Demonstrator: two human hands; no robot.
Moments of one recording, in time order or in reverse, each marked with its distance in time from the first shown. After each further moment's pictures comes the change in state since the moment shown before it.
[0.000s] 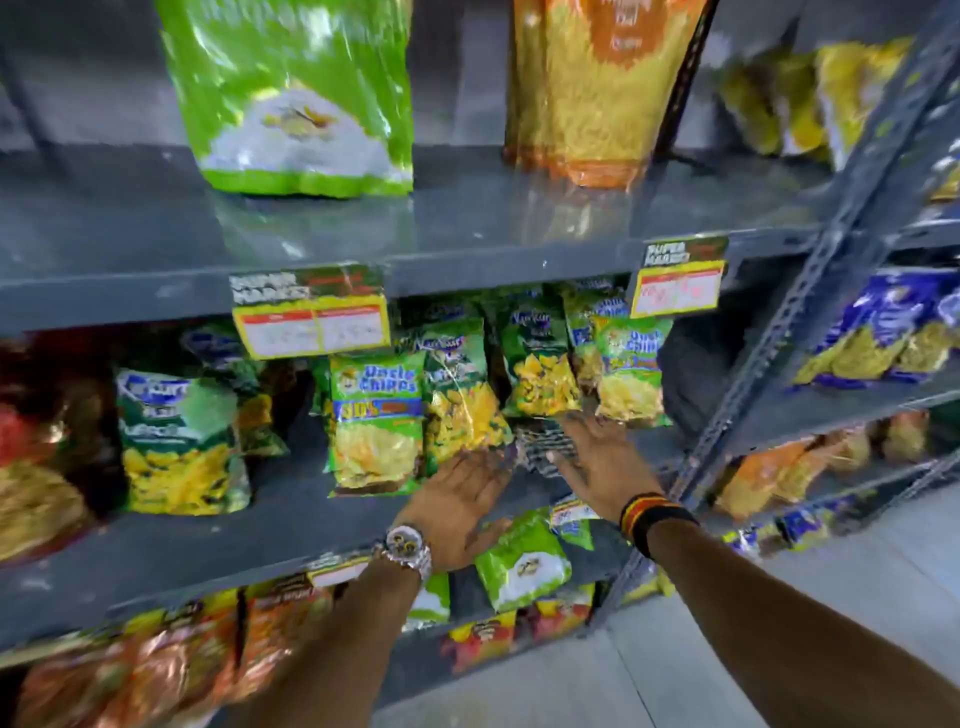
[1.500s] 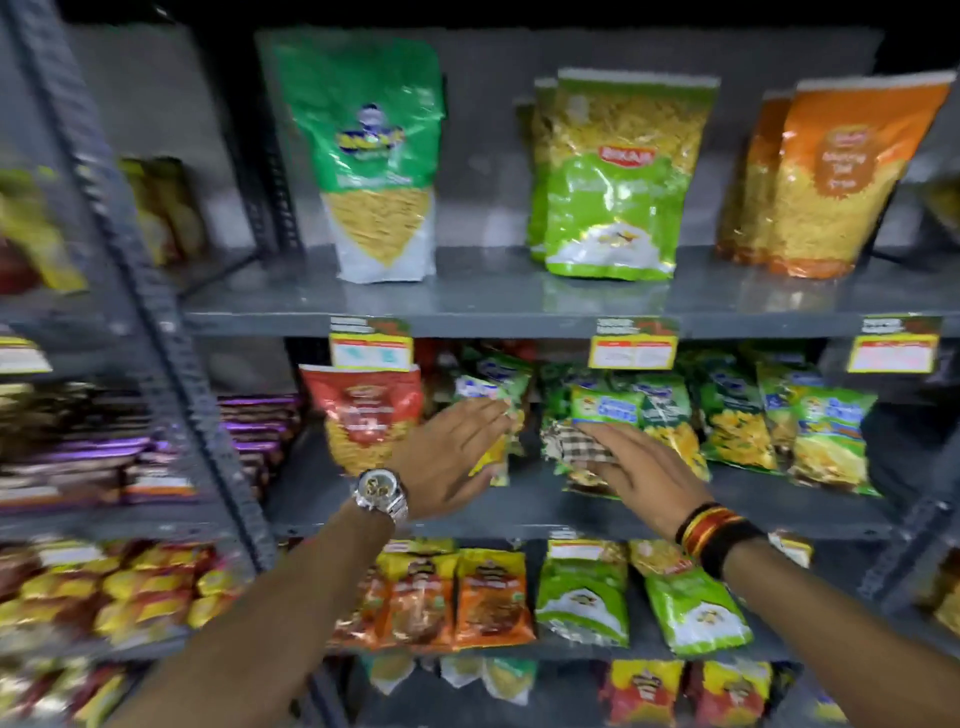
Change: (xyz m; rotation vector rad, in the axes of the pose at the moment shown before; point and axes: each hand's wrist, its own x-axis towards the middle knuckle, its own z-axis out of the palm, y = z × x) left_hand -0.271 -0.090 -0.272 0.241 0.195 -0.071; right_hand -0.079 -0.307 -0.095 0.186 0.114 -0.367
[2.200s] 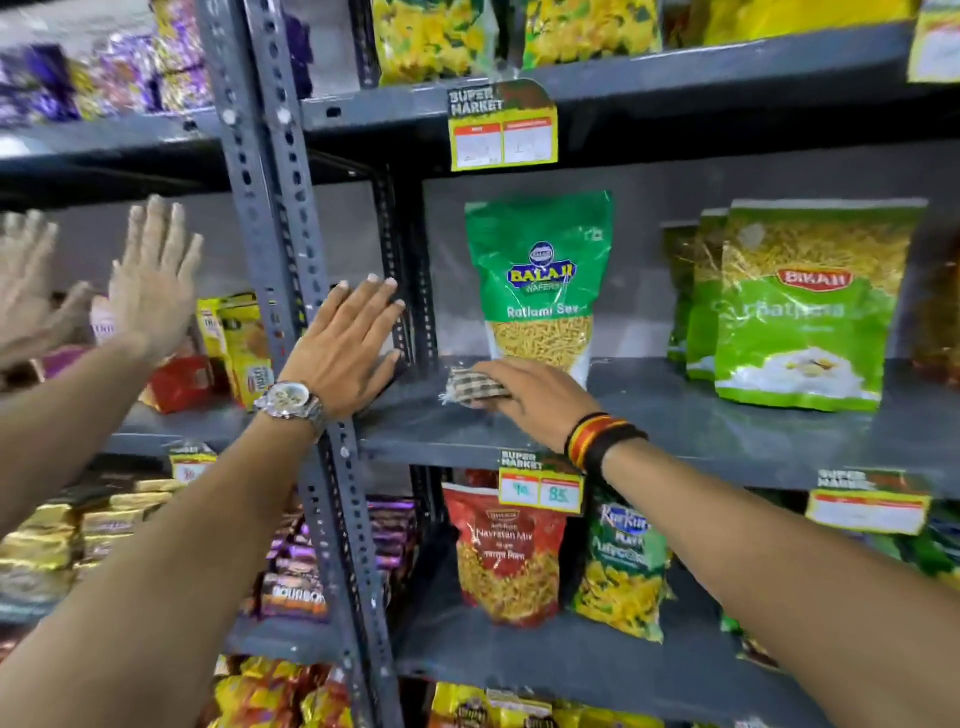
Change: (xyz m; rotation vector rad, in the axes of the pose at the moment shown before) left_hand -0.071 -0.284 -0.232 0.721 0.066 -0.412; right_hand 0.278 -0.253 -0.025 -0.003 0.154 -0.436
